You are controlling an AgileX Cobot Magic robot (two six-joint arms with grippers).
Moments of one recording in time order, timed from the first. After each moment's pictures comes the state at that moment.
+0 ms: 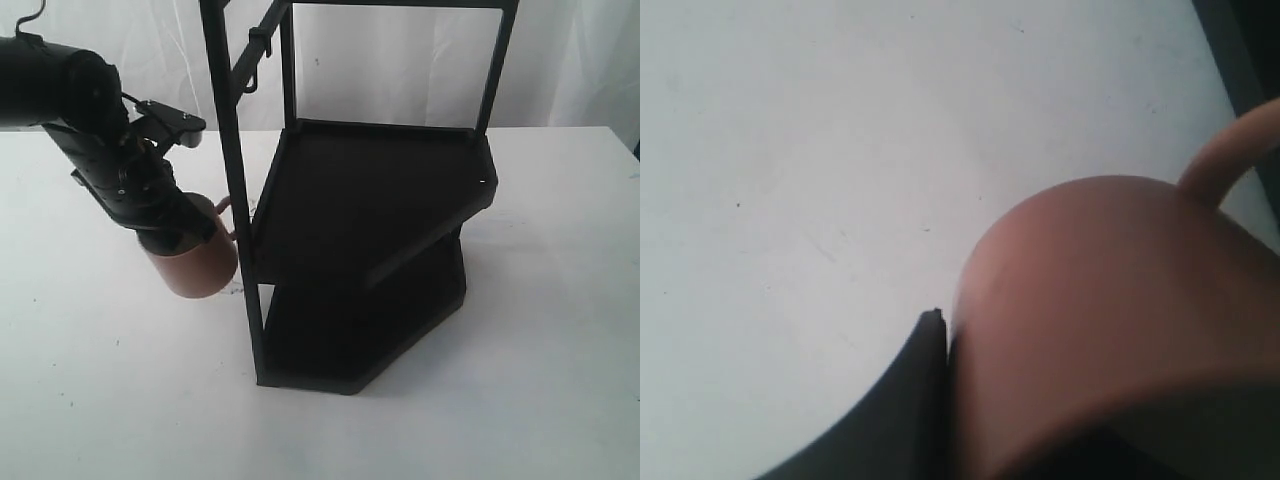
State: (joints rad) left arm -0.28 1.82 -1.34 0.01 0.79 0.13; right arm 0.07 0.04 -0.01 0.01 0.10 0.03
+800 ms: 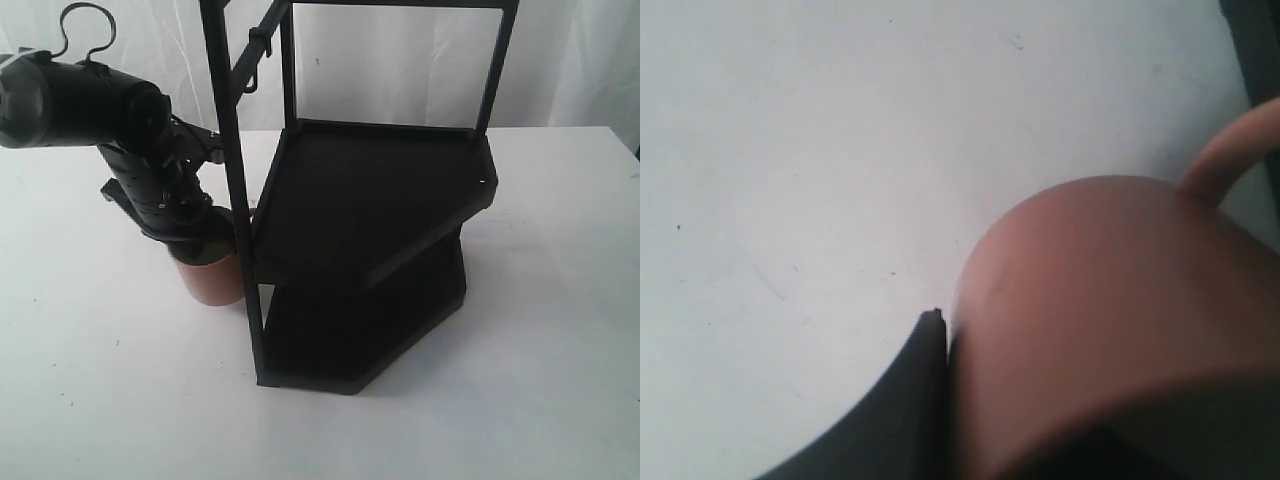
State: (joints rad) left arm -0.34 1.94 -1.42 0.09 0.79 -0.04; right arm 0.07 0.01 -0.01 0.01 0.10 0.03
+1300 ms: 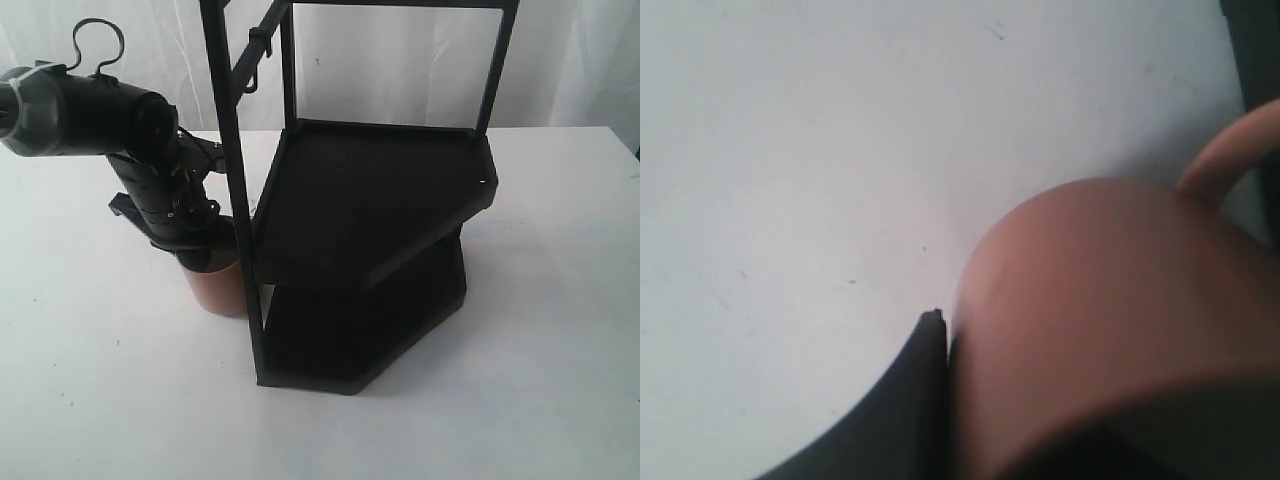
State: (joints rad) left arm -0.34 1.98 -1.43 0.04 0.78 -0.05; right arm 0.07 0.01 -0.01 0.01 0.10 0.03
